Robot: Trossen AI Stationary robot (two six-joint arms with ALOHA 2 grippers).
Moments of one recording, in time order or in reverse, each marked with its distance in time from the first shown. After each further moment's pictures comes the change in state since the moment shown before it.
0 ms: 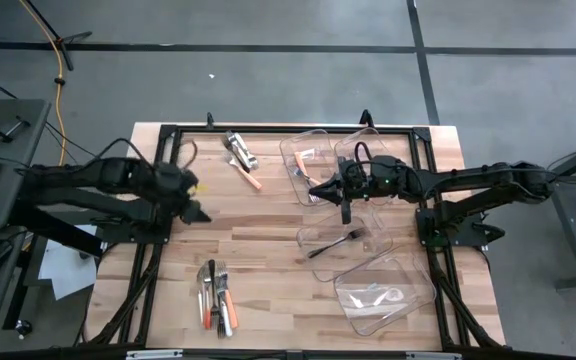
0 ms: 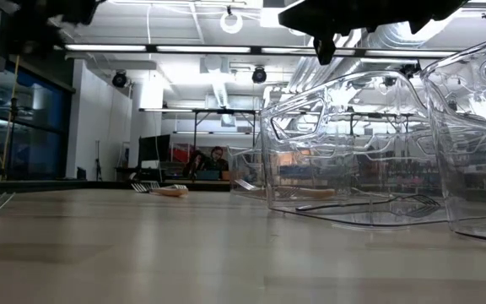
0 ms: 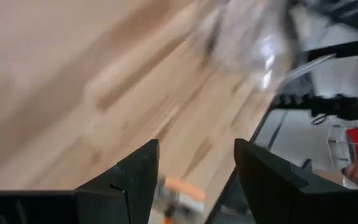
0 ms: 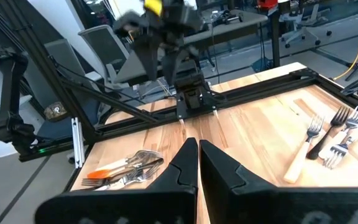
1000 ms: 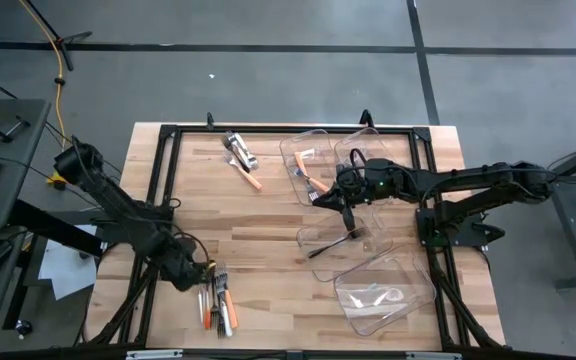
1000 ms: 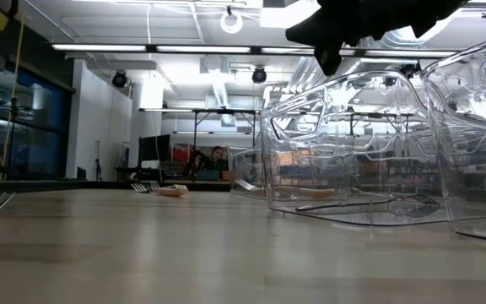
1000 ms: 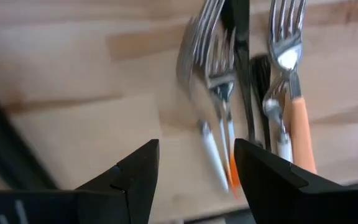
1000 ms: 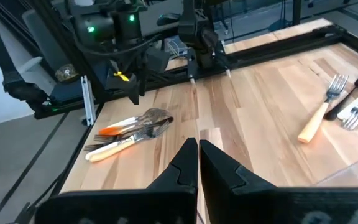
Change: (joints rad) left arm -0.740 0.526 -0.153 0.210 -0.078 -1.136; right arm 0.000 0.000 0.000 -0.150 -0.089 -0.023
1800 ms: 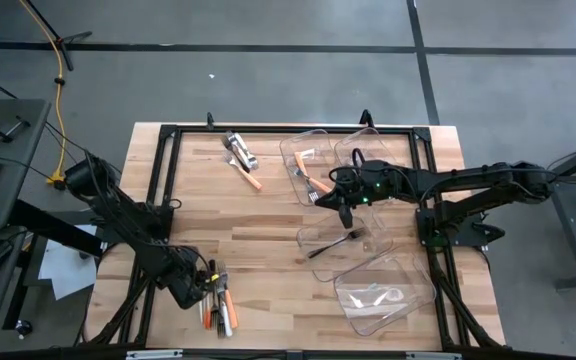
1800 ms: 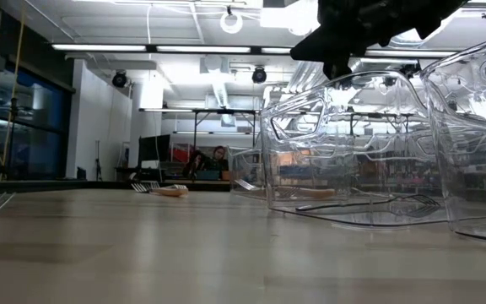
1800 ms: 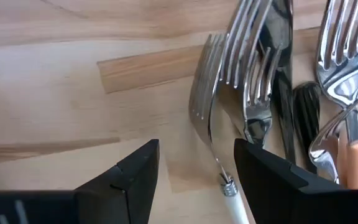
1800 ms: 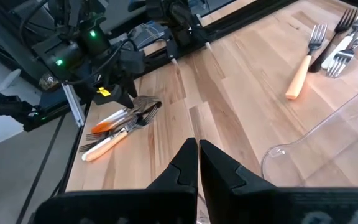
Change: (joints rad) left arm -0.095 0.227 0.000 0.086 -0.107 -0.073; right arm 0.000 0.000 0.000 -0.099 0.055 0.164
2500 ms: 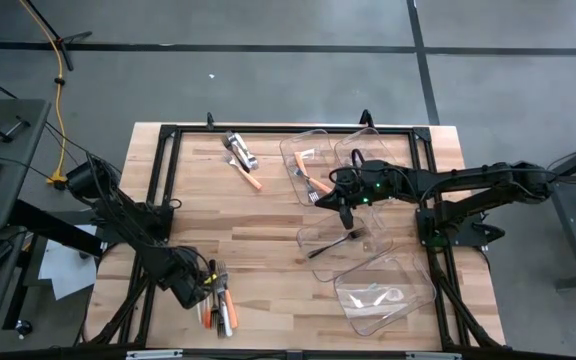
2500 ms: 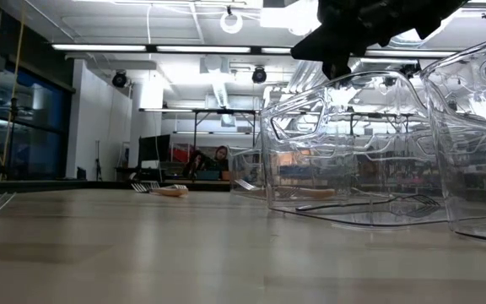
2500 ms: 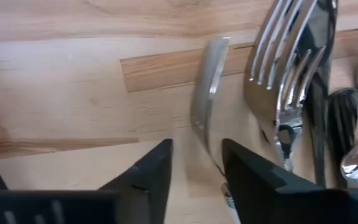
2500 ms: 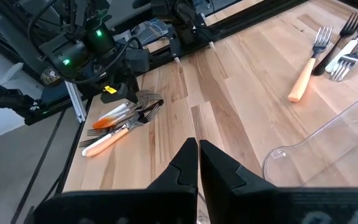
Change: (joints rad) left arm 0.012 0.048 0.002 -0.016 0.053 -0.009; right arm 0.003 0.000 0.000 0.000 -0.016 -0.034
